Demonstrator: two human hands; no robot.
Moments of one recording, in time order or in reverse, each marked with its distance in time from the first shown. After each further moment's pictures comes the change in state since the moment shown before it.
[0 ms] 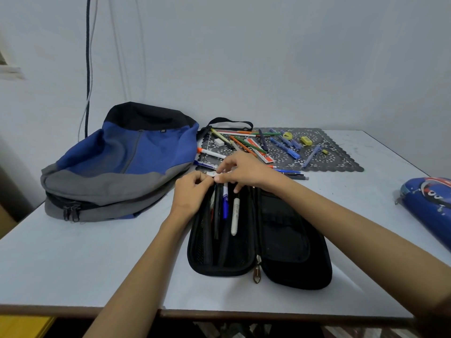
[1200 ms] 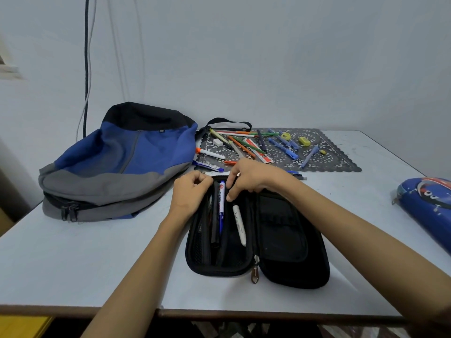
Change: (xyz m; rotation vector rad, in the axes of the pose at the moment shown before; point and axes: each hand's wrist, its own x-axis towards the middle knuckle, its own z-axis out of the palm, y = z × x) left_hand -0.002 0.002 -0.001 0.014 0.001 -0.002; right_hand -0.012 -0.003 -0.013 -0.223 -0.164 0.194
